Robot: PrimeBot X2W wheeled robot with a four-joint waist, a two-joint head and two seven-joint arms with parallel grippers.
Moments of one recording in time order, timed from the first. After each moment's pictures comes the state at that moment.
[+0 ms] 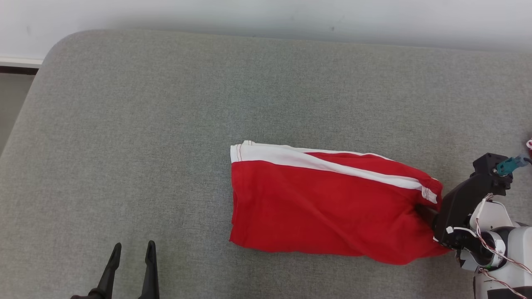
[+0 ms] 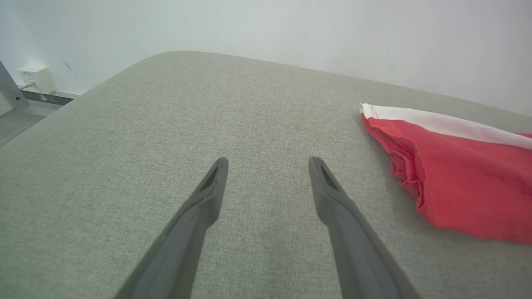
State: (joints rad) left arm 0.06 0.09 -0.01 0.11 -0.25 -0.13 -0.26; right arm -0.37 -0.05 -0.27 0.17 0.19 0.13 1.03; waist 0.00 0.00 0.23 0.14
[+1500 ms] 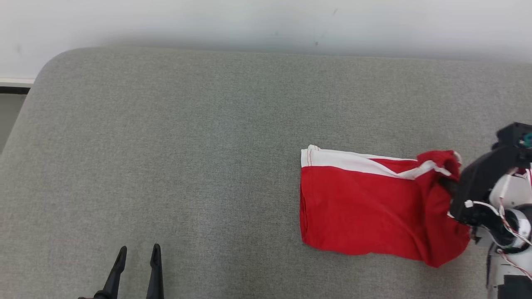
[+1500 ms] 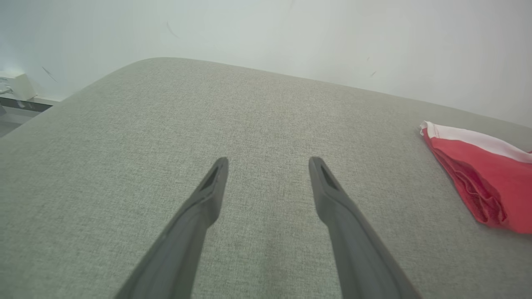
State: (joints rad) left arm 0.06 0.08 -0.02 0.12 -0.25 -0.13 -0.26; right arm -0.42 -0.05 -0.31 0.01 0.19 0.13 1.13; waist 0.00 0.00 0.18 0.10
